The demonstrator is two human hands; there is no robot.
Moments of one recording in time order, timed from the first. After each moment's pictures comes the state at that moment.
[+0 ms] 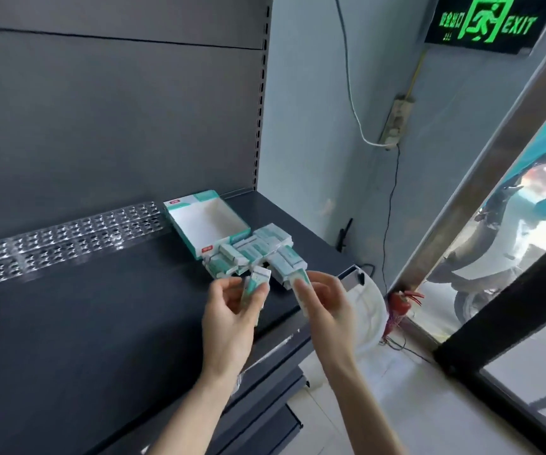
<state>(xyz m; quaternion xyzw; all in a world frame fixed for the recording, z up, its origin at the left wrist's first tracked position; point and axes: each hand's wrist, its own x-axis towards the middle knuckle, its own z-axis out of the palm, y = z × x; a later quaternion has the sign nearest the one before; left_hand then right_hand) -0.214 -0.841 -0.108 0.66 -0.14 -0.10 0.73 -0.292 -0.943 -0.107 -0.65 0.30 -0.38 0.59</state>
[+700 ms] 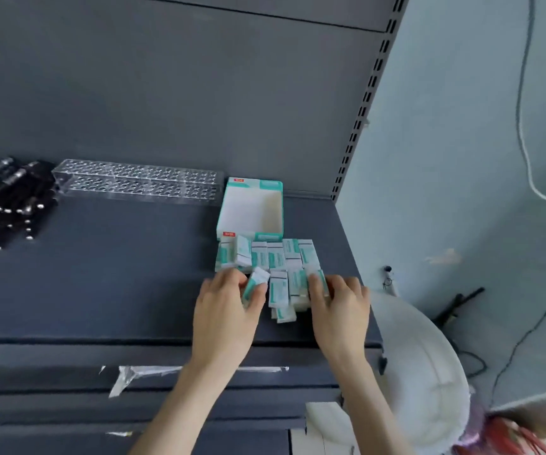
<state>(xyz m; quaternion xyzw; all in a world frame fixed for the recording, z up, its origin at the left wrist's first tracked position) -0.222 -0.930 -0.113 0.92 0.01 0.19 0.34 -0.220 -1.082 -0.128 -0.91 0.15 -0.21 0.33</state>
